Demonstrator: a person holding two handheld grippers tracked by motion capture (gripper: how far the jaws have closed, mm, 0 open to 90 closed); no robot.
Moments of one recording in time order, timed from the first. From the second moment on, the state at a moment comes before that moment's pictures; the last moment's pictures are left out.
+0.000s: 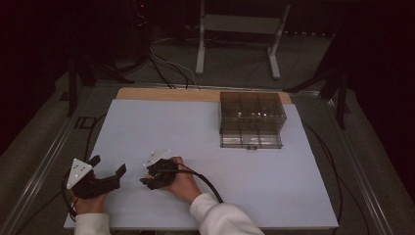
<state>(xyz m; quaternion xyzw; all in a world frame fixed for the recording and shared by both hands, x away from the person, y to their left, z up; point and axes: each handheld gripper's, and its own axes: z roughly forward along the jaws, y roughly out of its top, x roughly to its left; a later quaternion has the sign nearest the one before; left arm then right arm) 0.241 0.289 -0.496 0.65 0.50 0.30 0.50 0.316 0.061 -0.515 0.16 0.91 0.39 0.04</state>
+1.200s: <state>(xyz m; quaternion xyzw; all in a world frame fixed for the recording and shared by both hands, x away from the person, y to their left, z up) 0.241 0.289 -0.496 0.65 0.50 0.30 0.50 0.340 0.057 -0.513 0.23 0.90 0.38 0.01</state>
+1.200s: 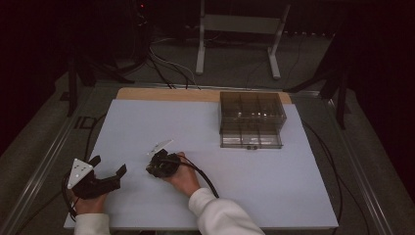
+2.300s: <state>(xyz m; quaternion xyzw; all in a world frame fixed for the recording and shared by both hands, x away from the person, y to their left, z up) 0.240 0.291 -0.499 0.65 0.50 0.30 0.49 0.354 0.016 -0.475 0.27 0.87 0.41 0.03</state>
